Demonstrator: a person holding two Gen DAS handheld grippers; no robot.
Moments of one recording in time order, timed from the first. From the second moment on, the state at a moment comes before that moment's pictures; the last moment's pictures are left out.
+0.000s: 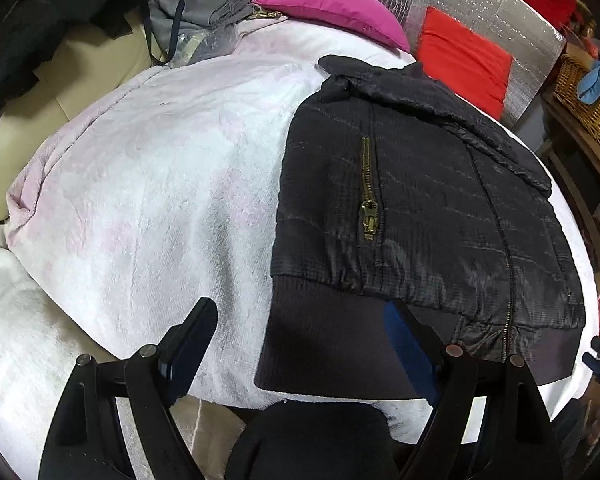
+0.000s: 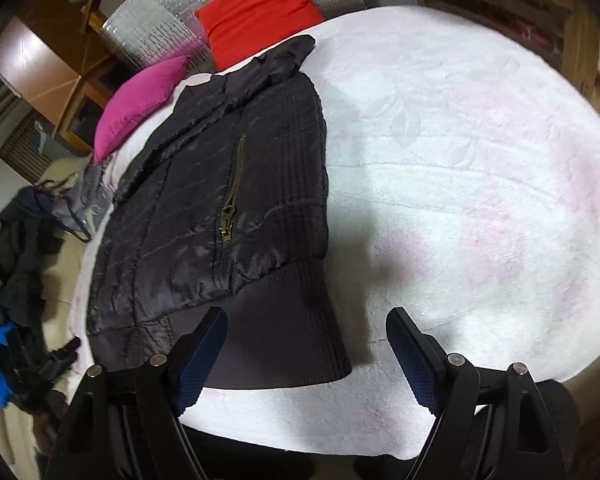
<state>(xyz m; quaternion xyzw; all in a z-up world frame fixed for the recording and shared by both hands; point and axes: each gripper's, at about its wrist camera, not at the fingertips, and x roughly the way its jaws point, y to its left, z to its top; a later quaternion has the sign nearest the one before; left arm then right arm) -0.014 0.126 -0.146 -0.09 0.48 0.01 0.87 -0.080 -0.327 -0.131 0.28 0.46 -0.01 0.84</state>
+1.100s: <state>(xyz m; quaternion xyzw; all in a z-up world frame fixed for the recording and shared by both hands) 0.018 0.122 -0.180 -0.09 0.51 -0.03 0.85 -0.049 -0.321 -0.160 0.30 0.48 0.03 0.82</state>
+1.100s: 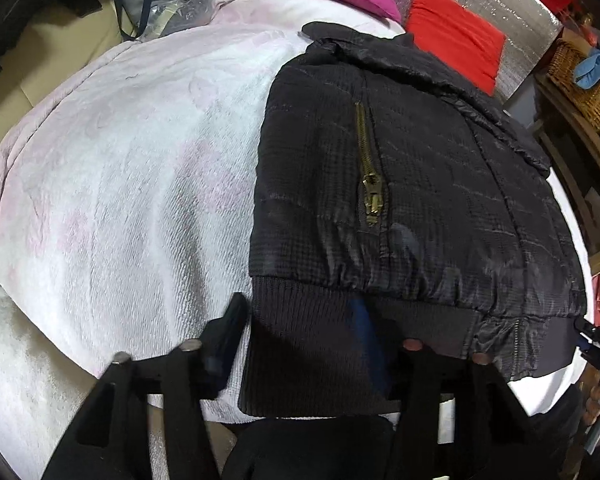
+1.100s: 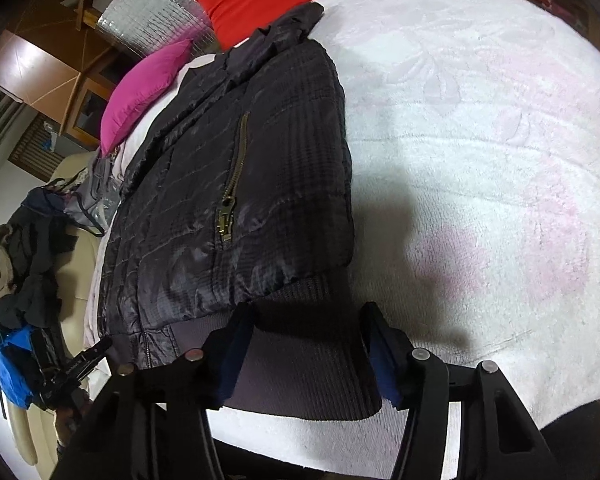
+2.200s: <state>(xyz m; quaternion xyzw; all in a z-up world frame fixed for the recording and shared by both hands) 0.001 0.130 -0.150 -0.12 0.48 -0.06 0.87 -0.054 -0.318 -0.137 0.30 0.50 0.11 0.81</state>
